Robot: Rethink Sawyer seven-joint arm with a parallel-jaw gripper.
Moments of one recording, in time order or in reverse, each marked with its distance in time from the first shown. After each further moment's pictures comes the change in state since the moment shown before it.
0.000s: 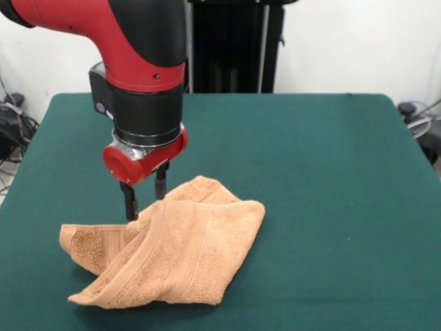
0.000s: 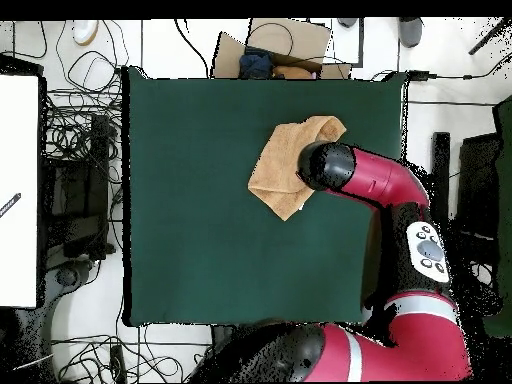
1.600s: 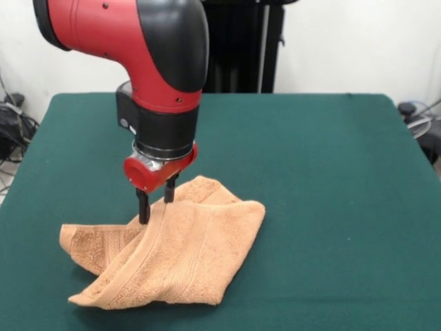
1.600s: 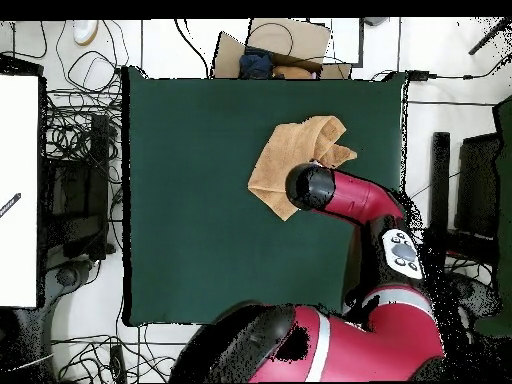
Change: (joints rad) arm 0.054 0.065 -0.083 0.078 0.030 -0.179 0.000
